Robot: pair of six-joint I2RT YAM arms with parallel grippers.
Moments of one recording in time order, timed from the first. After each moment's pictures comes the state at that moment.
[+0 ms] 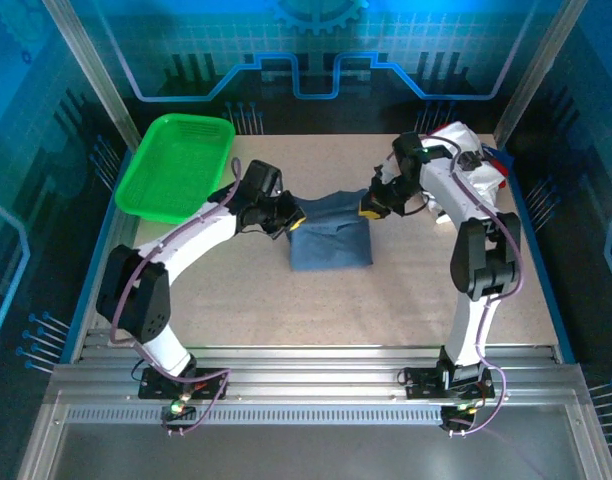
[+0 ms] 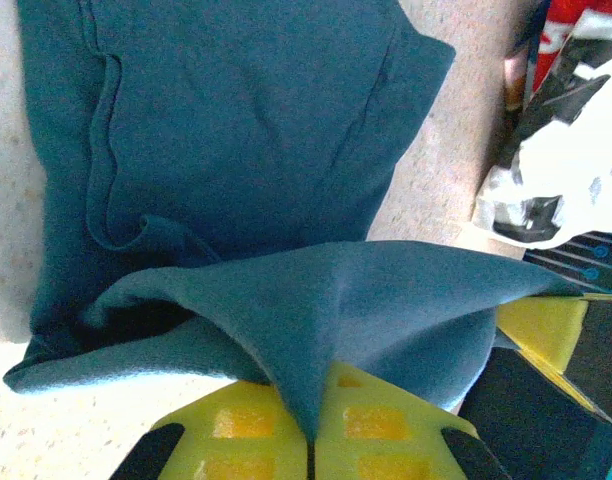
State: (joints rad) left arm -0.43 1.68 1.30 -0.49 0.34 -1.12; right arm 0.19 1.97 1.72 -1.11 -0.61 0.40
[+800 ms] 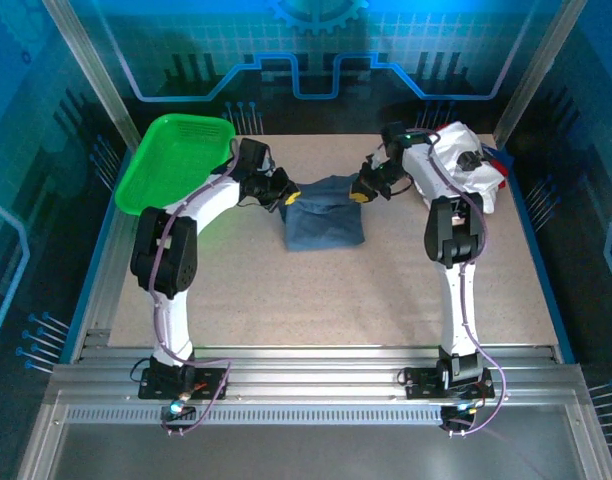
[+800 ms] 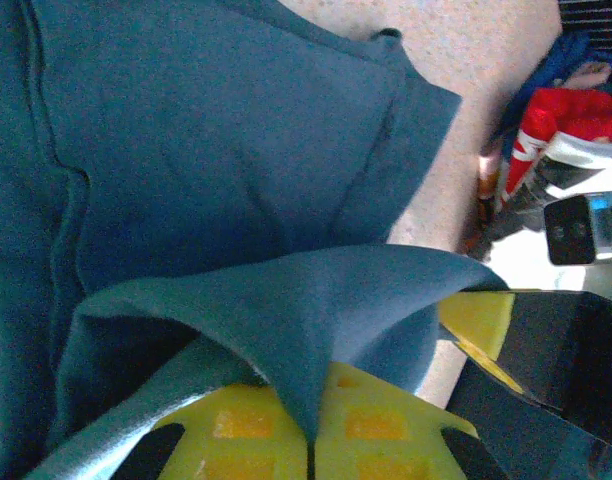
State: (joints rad) left arm -0.26 2.00 1.54 -0.42 0.53 -1.03; right arm 0.17 2.36 2.15 -1.16 -0.66 0.47
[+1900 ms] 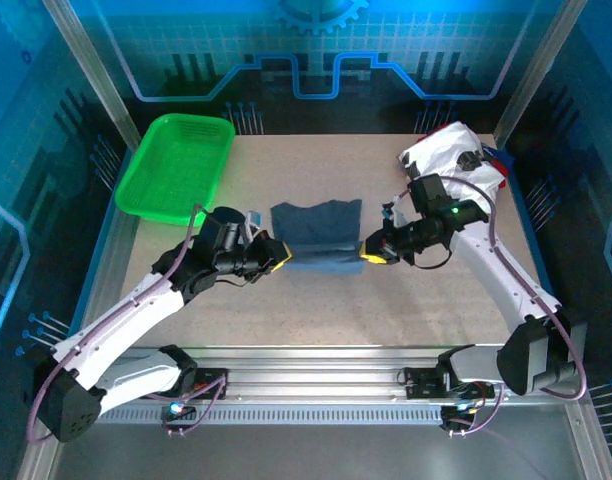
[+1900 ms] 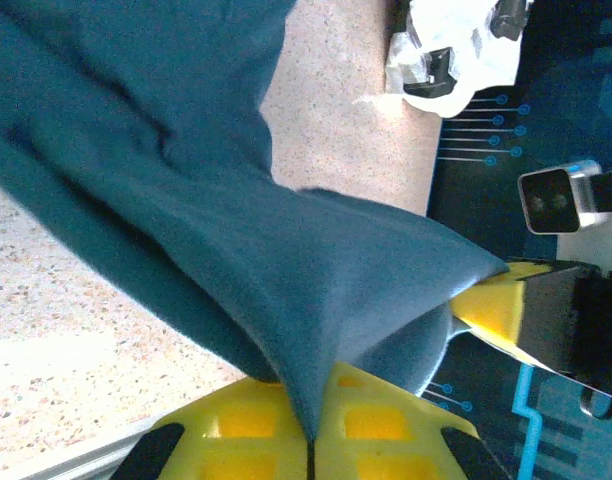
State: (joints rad) left arm -0.56 1.06 0.89 -0.48 0.36 -1.17; right arm 0.29 1.33 1.18 -1.02 -0.74 0.58
